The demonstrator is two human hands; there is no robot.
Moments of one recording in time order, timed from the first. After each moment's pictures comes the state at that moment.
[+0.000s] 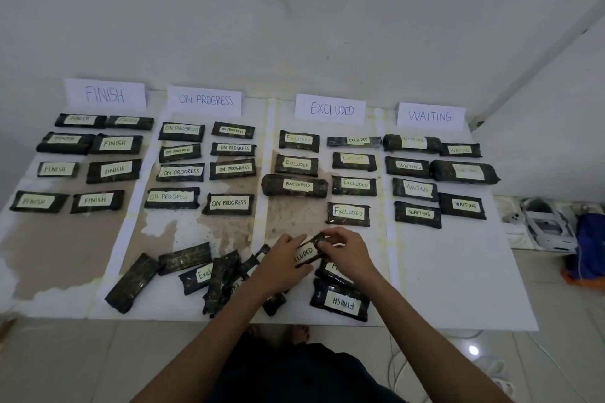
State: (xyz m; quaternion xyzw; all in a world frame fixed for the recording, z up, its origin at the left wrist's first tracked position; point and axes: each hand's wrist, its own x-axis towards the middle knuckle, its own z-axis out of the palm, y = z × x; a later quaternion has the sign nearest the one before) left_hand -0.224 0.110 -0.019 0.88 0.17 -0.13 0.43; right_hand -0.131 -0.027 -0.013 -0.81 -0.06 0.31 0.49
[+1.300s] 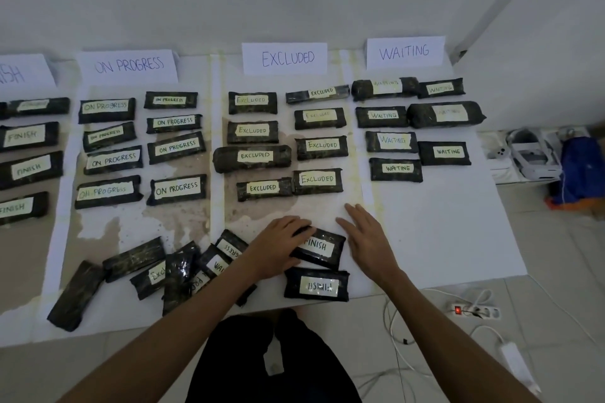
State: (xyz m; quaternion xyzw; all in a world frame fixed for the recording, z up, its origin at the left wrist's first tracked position) left_hand -0.185 0.085 -0.107 0.96 -0.18 -0.13 0.18; right_hand -0.103 -0.151 -0.128 -0.91 -0.35 0.07 0.20
